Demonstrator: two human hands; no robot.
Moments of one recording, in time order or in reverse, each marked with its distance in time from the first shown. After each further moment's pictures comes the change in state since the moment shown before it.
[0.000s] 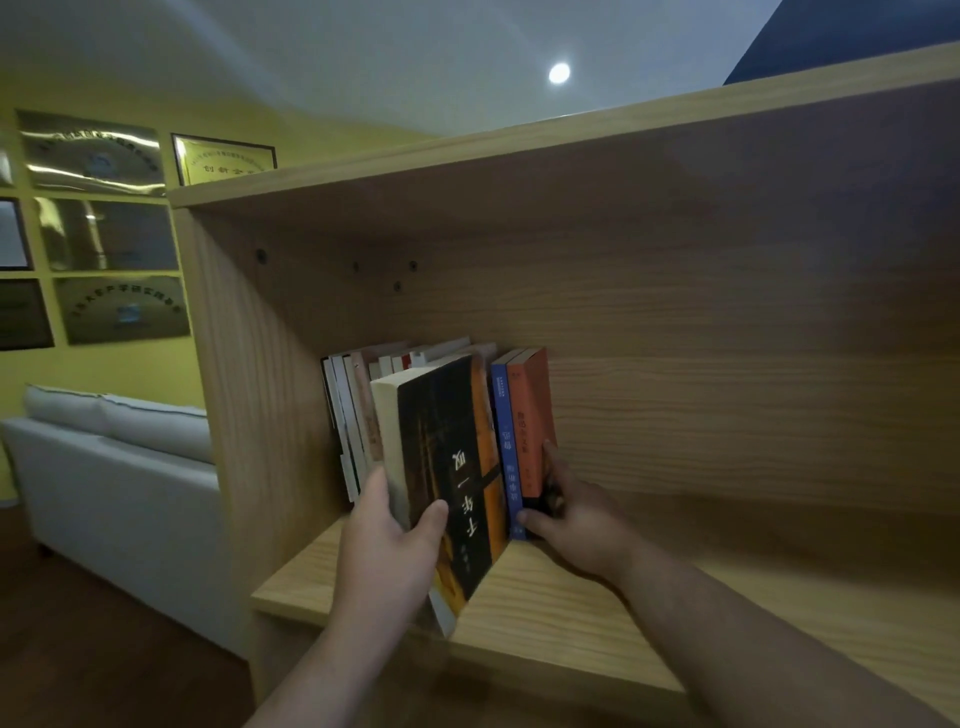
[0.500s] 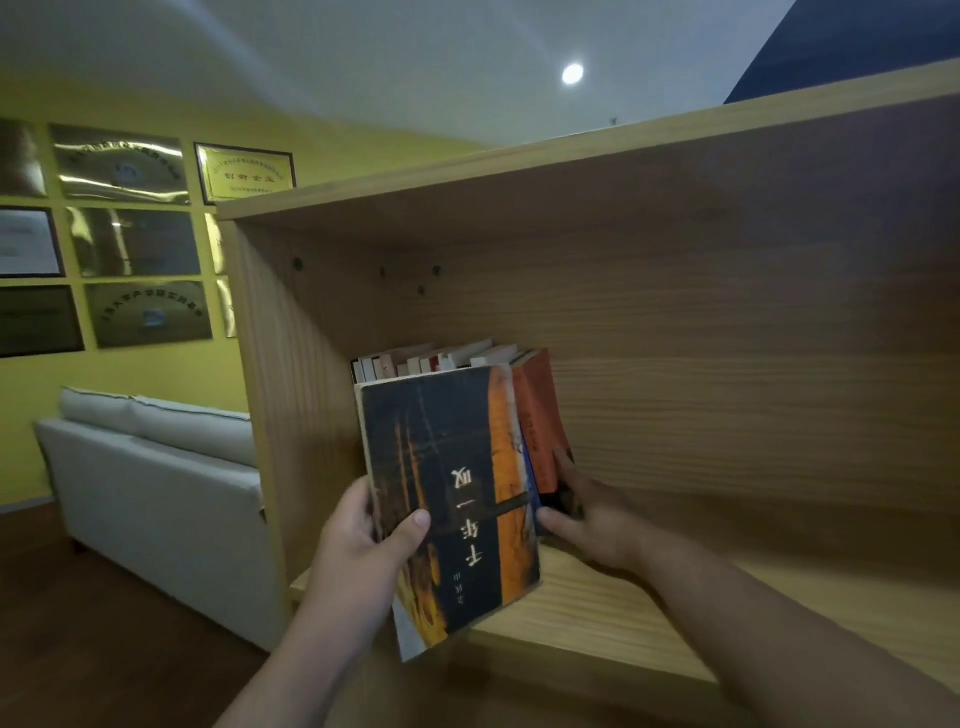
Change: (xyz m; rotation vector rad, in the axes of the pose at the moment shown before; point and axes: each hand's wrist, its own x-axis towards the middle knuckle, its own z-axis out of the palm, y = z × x) left_hand -0.010 0.001 -0.049 -0.311 -0.123 -0.152; right_hand -0.005 -0.010 -0.007 -0.146 -0.141 -0.040
